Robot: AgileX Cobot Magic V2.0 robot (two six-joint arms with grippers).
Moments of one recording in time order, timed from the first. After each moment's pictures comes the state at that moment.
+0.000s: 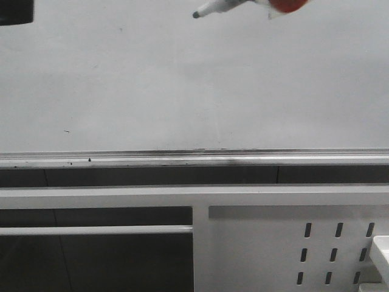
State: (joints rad) left arm -0.73 0.76 -0.36 0.35 -0.19 -0.31; right arm 0.75 0.72 -0.58 0.14 0.19 -0.37
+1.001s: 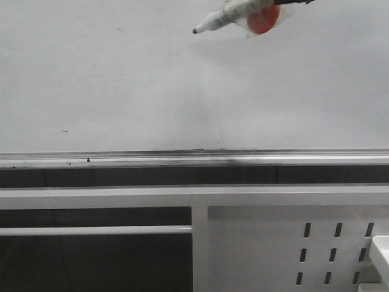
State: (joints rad) left arm -0.48 0.57 -0.26 0.37 -0.20 -0.27; right arm 0.66 0.89 -0.58 0.26 0.01 -0.37
